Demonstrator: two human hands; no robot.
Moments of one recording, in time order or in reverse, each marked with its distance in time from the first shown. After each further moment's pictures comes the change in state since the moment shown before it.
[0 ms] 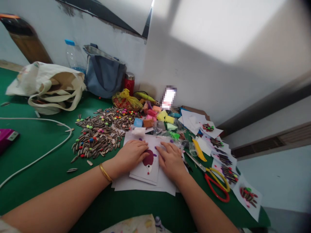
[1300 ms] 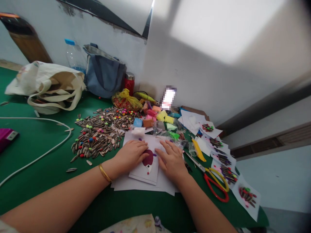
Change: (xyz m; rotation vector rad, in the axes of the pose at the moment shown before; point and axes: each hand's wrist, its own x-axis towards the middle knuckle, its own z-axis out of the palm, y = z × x) left_hand 0.001 0.003 -0.001 0.031 -0.008 -0.007; right_hand -0.003 0.002 -0.006 -0.062 -0.044 -0.062
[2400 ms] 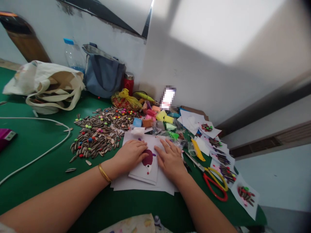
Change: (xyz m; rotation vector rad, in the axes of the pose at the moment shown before) left_hand -0.001 0.001 -0.002 -0.003 -0.009 -0.005; right_hand 0.001 0.001 0.001 -0.020 -0.011 0.026
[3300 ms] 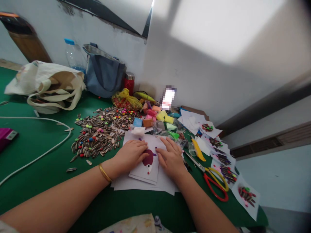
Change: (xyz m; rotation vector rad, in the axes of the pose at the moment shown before) left_hand 0.000 0.000 0.000 -0.001 0.005 0.007; right_hand 0.005 0.000 0.003 0.073 0.059 0.007
